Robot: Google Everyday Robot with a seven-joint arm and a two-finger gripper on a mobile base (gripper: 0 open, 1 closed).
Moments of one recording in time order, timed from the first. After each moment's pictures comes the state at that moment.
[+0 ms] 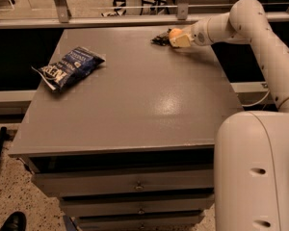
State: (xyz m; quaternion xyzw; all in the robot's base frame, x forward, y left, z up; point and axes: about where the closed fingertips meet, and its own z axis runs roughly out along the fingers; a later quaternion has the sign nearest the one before) arm 0.862 -0.148 0.847 -0.39 0.76 0.16 0.49
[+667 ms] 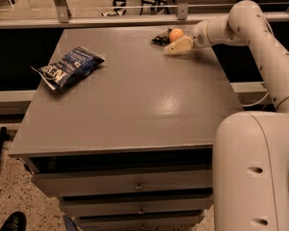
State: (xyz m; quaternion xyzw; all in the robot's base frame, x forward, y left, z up) arm 0.864 -0.149 0.837 -0.39 0.77 0.16 0.48
